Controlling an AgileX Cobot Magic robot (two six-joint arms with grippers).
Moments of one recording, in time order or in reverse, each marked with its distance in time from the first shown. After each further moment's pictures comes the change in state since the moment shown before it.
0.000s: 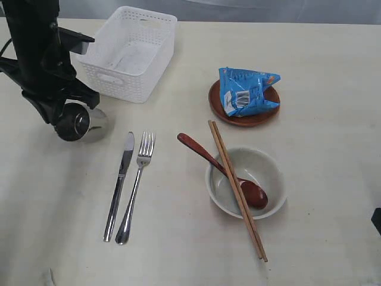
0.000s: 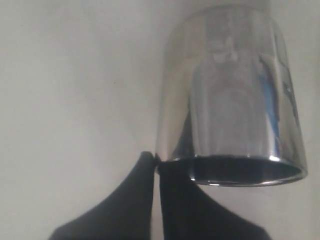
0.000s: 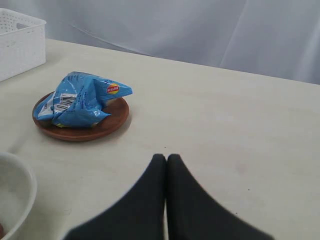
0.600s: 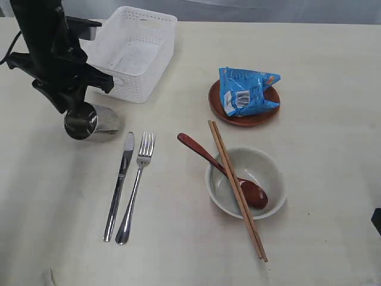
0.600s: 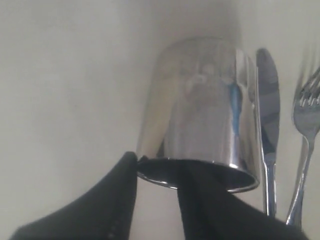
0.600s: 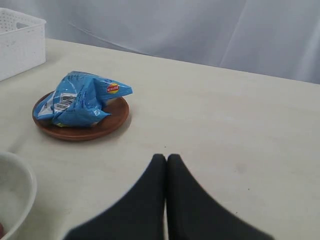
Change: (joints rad) left arm 0.000 0.008 -0.069 -0.120 0.000 0.000; right arm 0.000 0.000 0.000 0.000 0.002 0.000
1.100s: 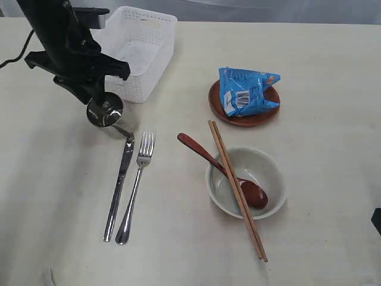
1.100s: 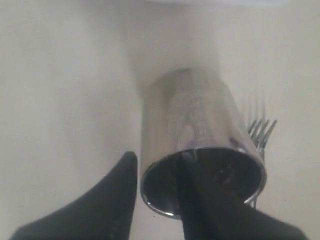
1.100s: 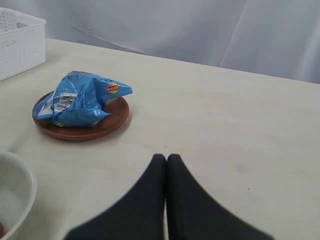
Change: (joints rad) left arm 0.000 0.000 0.000 -0.114 -0.150 0.003; right arm 0.000 0.000 0.000 0.000 0.000 0.000
